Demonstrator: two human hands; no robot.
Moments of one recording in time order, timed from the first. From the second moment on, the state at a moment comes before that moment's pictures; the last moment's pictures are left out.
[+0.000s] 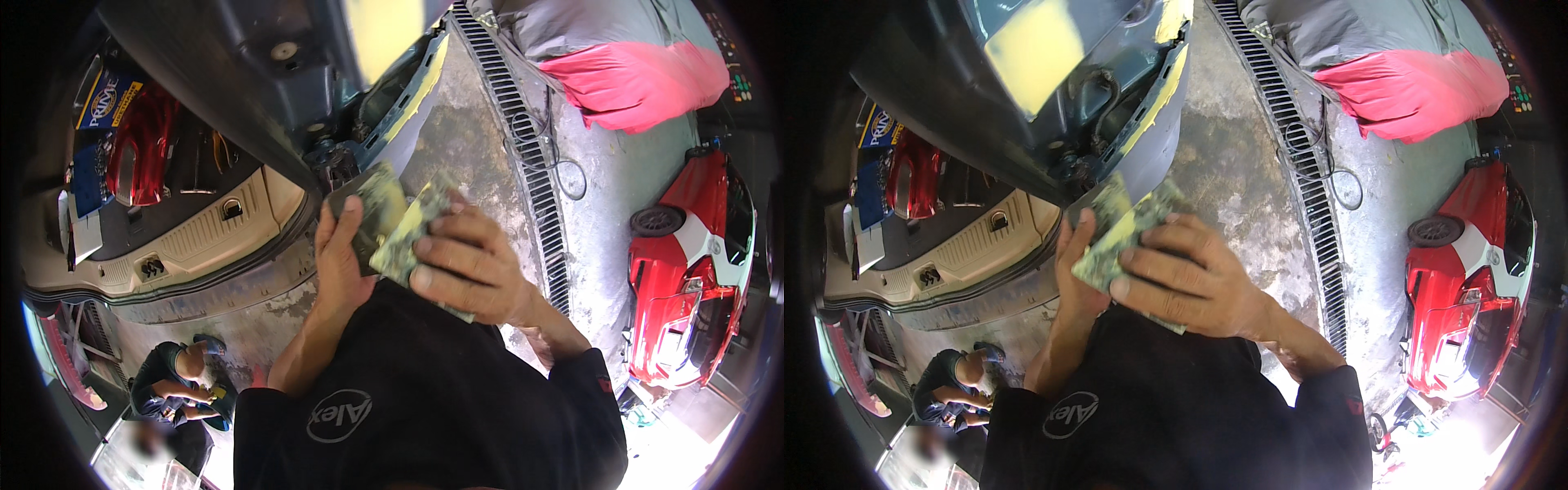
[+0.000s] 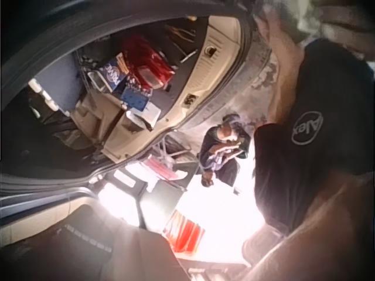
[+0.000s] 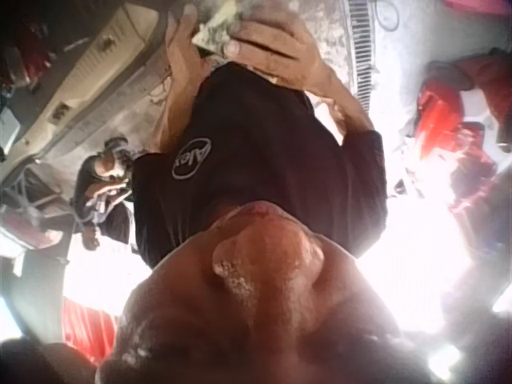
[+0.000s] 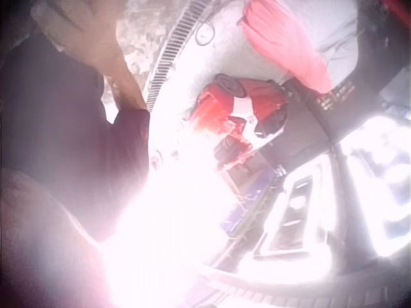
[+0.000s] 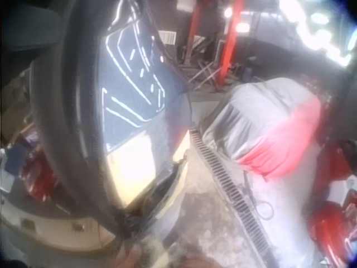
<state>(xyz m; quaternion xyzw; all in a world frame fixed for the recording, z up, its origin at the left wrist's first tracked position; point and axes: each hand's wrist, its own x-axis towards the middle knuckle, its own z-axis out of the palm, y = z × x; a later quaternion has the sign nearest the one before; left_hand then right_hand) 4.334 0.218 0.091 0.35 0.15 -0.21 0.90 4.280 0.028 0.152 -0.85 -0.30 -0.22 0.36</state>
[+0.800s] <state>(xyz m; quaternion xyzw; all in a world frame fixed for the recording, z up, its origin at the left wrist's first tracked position) 4.352 0.198 0.132 0.38 0.25 -0.14 0.88 4.427 -0.093 0.104 -0.94 -0.14 -0.29 0.11</state>
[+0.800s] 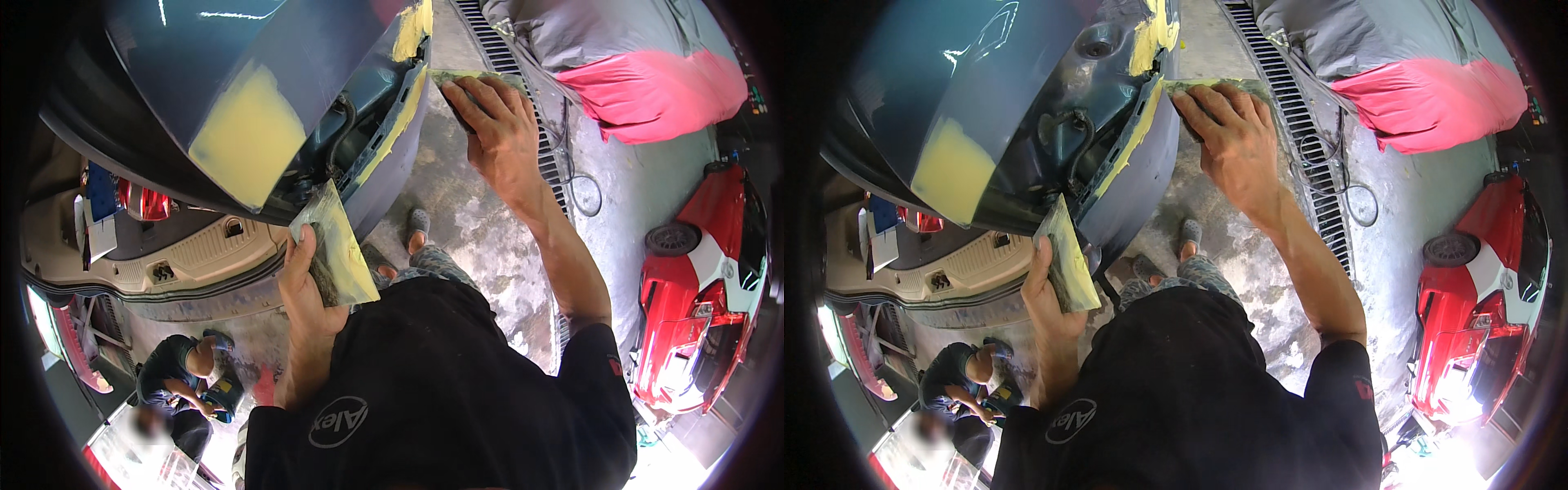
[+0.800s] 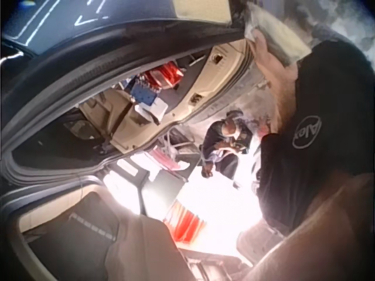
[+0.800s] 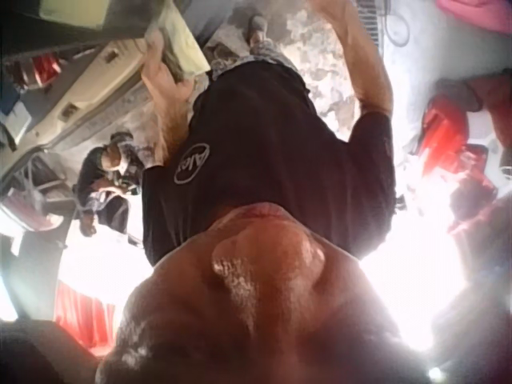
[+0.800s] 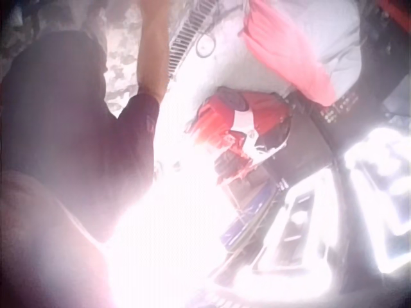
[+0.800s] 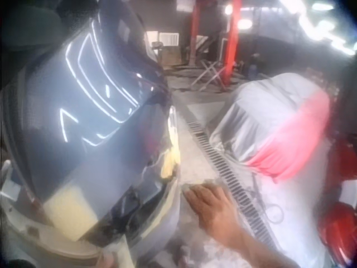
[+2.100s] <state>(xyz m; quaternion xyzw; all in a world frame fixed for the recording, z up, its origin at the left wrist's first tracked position) 4.336 0.219 0.122 0.32 0.15 -0.15 0.92 4.391 -0.031 0.126 -0.98 -0.16 -0.14 0.03</state>
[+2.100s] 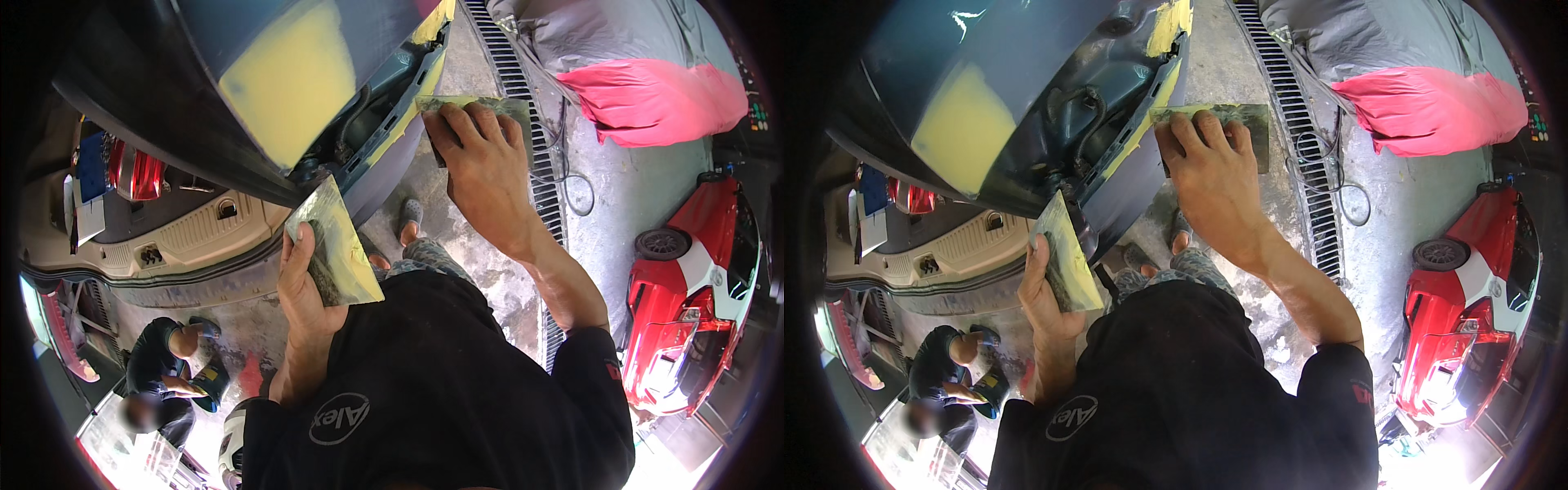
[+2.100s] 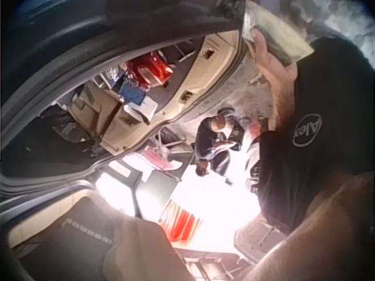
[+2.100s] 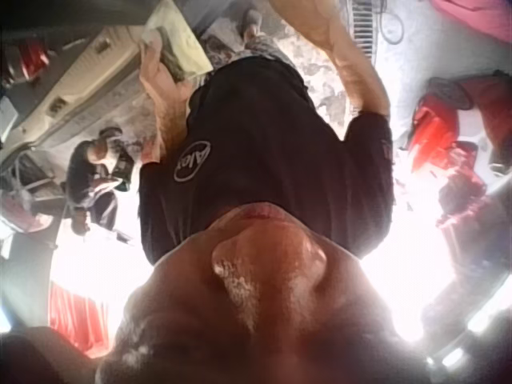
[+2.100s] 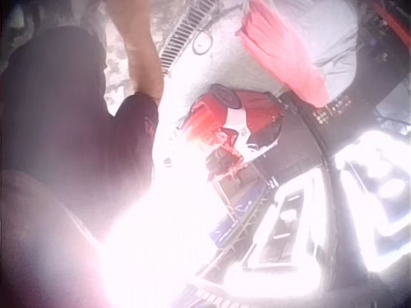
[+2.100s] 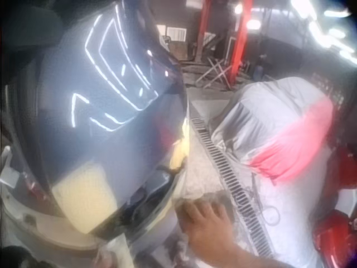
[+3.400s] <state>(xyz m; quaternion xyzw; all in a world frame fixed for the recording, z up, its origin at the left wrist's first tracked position) 4.309 0.247 0.119 0.41 0.23 -0.21 0.86 4.234 0.037 0.060 -0.86 -0.24 -0.22 0.40</state>
